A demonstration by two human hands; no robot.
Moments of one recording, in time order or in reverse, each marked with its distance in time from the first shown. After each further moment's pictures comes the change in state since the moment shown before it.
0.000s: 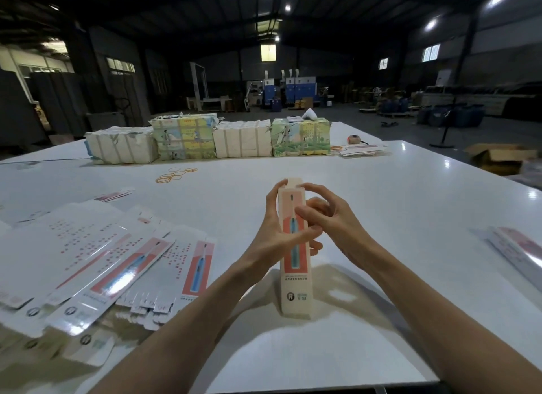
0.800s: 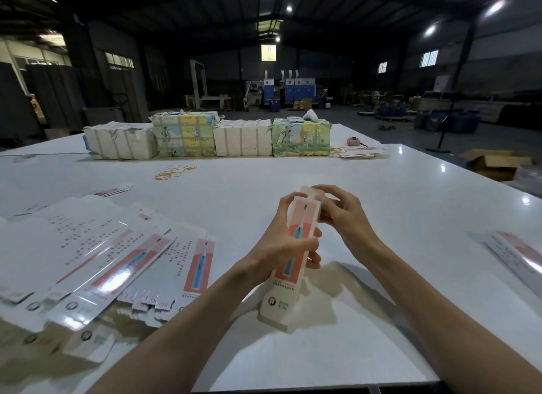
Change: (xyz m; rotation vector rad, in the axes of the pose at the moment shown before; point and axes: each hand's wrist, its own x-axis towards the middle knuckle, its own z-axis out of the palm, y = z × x) left_hand -0.004 -0.004 -0.001 -0.013 -0.149 -0.141; right_hand 0.007 0.003 -0.009 -0.007 0.193 0.016
